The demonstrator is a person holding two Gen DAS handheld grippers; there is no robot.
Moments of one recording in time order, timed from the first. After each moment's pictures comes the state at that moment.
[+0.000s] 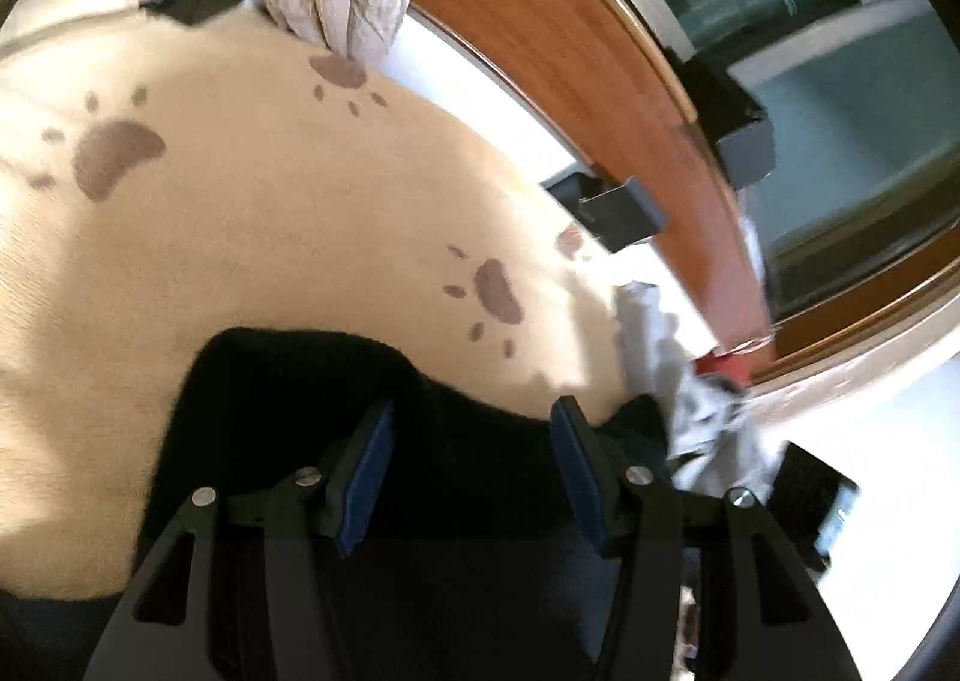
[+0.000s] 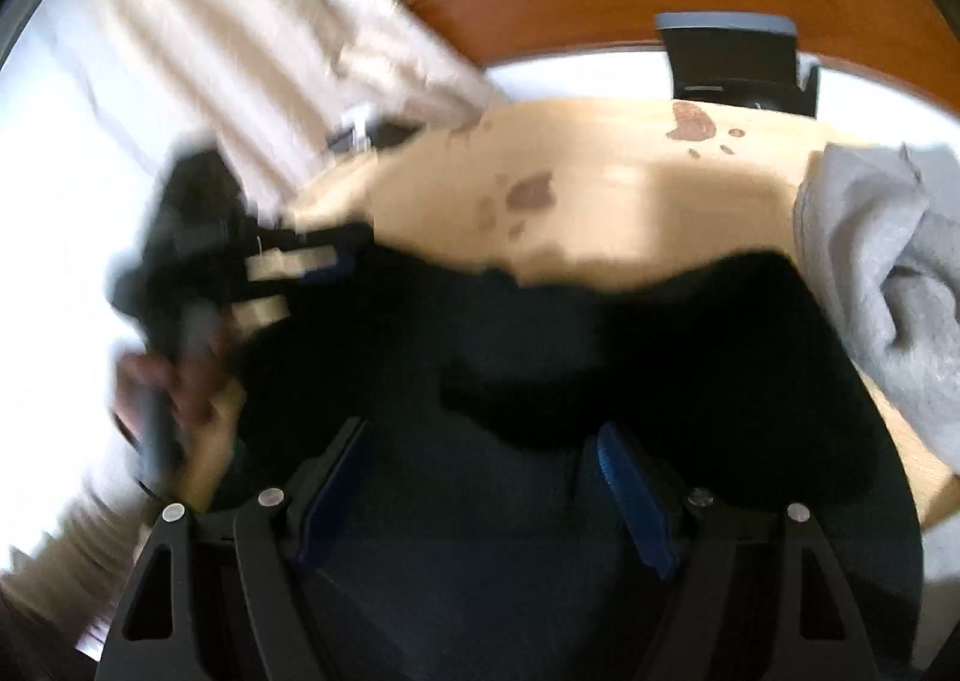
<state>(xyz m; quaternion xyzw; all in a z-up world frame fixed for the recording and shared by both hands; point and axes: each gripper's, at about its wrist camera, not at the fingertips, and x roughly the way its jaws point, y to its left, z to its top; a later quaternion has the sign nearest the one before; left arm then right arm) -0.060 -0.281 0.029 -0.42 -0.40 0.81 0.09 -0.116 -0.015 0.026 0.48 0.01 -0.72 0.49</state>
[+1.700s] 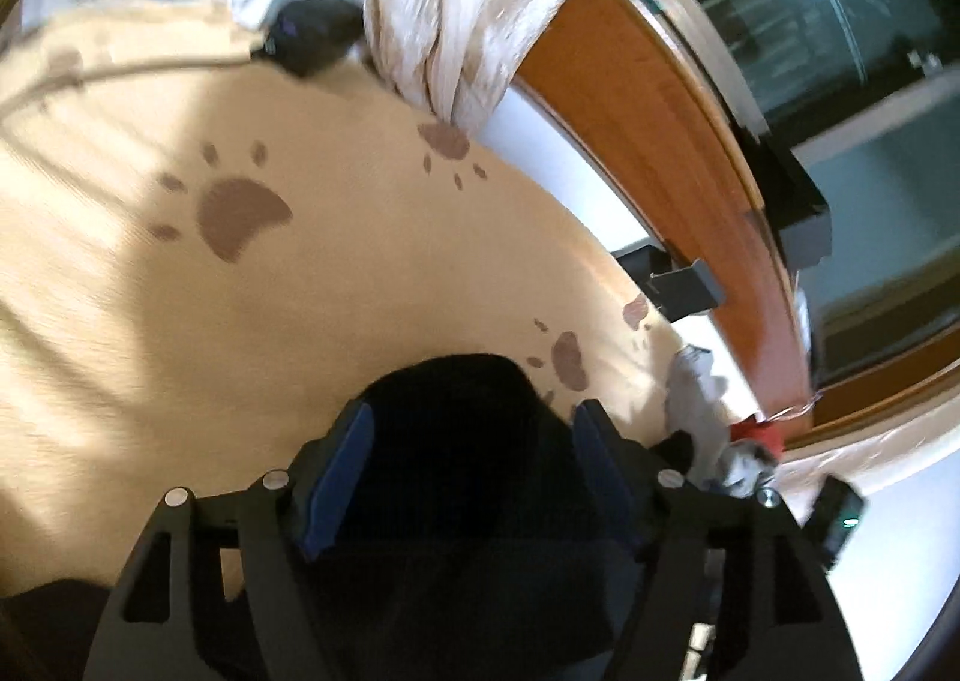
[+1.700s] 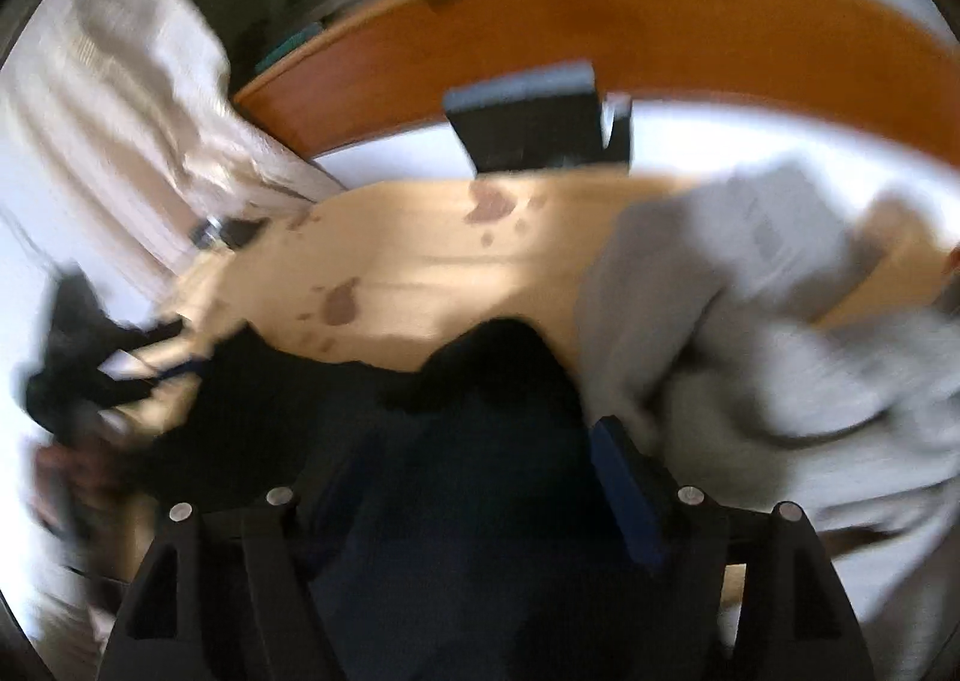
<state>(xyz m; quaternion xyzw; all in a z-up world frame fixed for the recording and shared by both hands) -0.042 -0.305 0.059 -0.42 -0.38 0.82 -0.03 -0.168 0.006 0.050 0.45 0.05 -0.82 0.34</state>
